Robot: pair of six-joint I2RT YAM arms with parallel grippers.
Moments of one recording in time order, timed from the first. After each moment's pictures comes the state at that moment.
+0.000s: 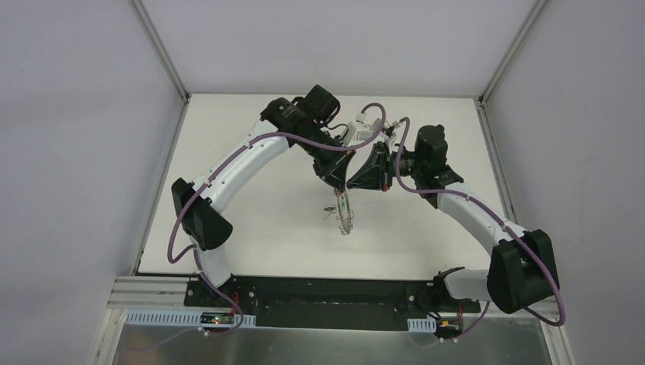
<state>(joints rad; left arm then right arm) -0.74 1.81 1.97 -1.25 0.71 0.23 0.40 1.30 0.85 0.33 -1.29 0.38</state>
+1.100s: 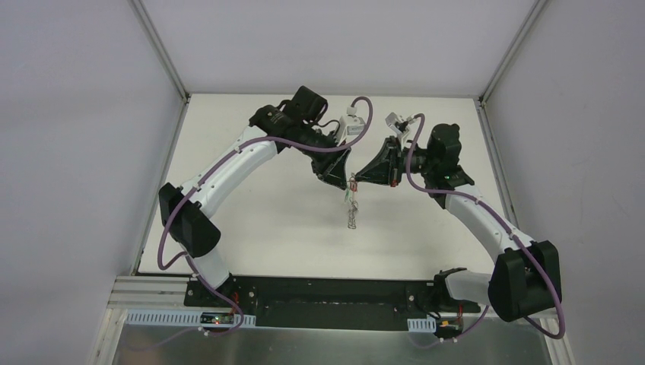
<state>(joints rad) -0.69 1.71 1.78 -1.01 0.79 0.22 0.32 1.25 0.85 0.33 -1.29 0.40</state>
